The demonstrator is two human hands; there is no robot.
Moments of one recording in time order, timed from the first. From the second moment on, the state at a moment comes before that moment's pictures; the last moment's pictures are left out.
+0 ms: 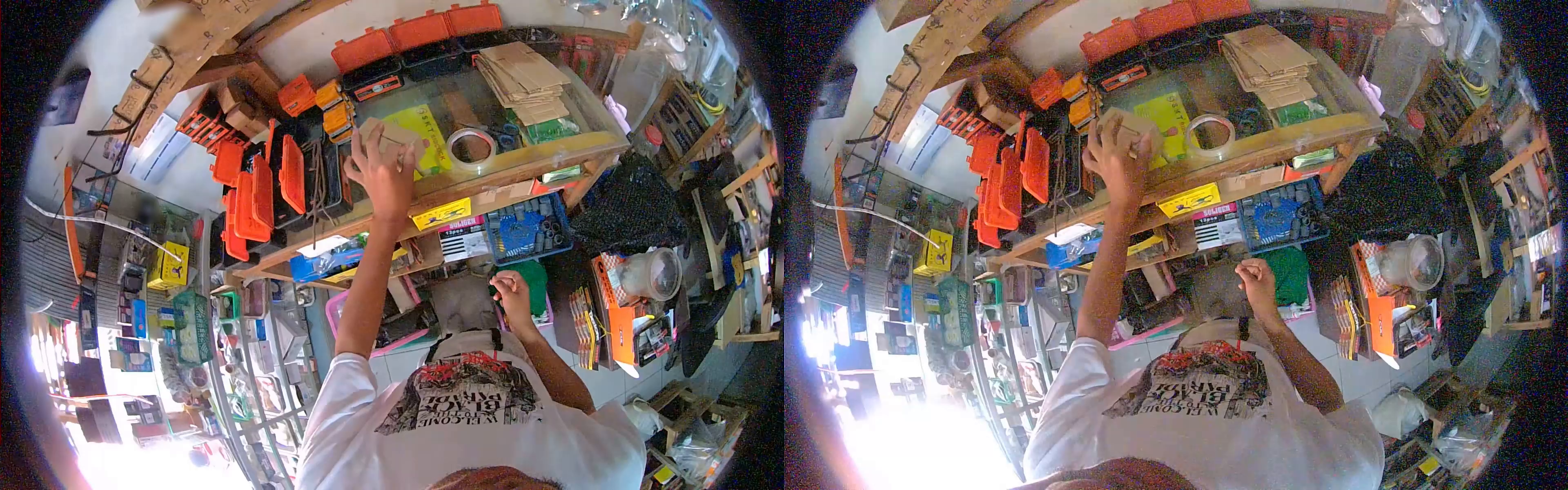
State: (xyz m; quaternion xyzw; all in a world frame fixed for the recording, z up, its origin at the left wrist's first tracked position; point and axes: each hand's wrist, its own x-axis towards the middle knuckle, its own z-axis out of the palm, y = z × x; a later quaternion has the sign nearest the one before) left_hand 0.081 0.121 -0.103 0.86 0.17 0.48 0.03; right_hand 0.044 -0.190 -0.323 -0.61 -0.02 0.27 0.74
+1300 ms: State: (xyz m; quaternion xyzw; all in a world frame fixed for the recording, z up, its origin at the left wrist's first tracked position) left_hand 0.018 0.086 -0.116 0.88 0.15 0.43 0.12; right_hand 0.162 -0.243 -0.273 -0.67 -0.09 0.20 0.70
